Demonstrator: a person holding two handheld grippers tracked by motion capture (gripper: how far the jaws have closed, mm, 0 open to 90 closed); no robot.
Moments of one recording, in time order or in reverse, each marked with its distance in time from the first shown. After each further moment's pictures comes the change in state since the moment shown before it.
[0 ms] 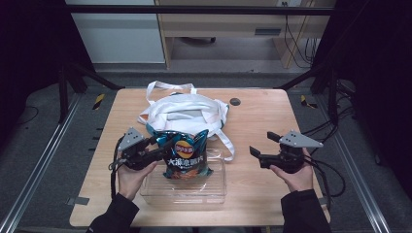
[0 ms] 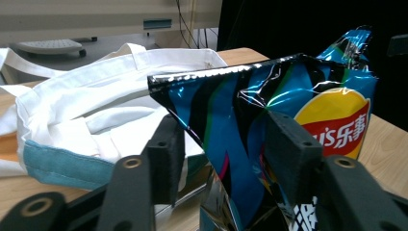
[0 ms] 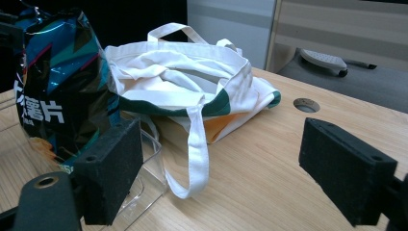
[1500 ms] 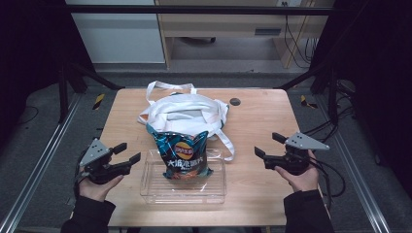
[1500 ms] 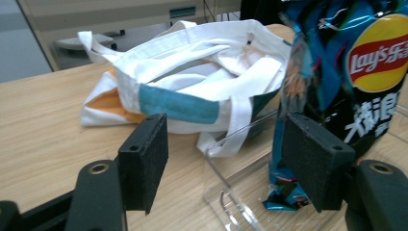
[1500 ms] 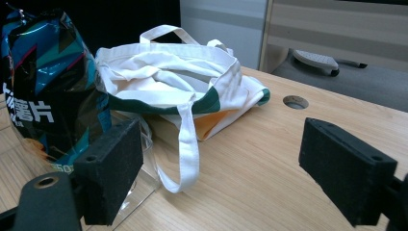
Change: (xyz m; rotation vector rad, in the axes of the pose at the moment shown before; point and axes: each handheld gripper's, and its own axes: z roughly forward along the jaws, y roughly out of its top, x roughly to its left) left arm 0.050 -0.030 -0.073 0.054 0.090 0.059; right arm -0.007 -0.005 -0.010 -0.012 -0.025 0.014
